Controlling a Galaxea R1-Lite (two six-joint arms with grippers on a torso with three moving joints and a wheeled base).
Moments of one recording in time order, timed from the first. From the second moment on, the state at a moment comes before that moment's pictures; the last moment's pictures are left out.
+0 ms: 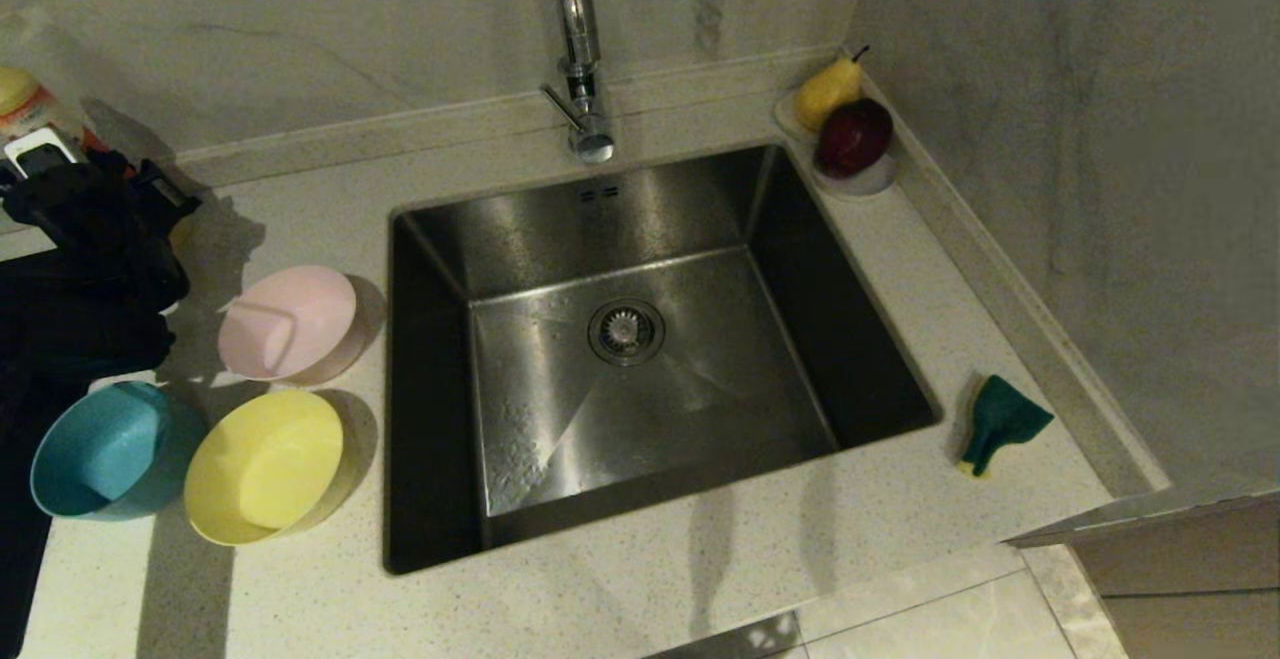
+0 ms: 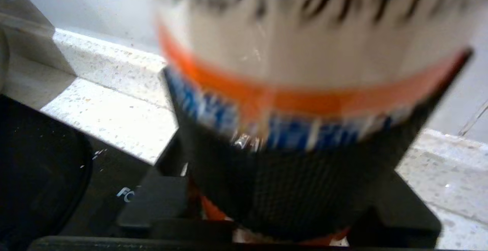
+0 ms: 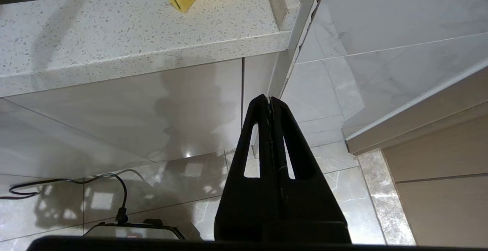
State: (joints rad) left arm 0.38 2.35 -1.71 -1.05 0.35 -0.15; right arm 0.00 0.00 0.00 0.00 -0.01 0.00
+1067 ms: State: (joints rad) left arm 0.41 1.91 -1.60 -0.65 0.35 -0.23; right arm 0.00 0.00 0.00 0.00 -0.01 0.00
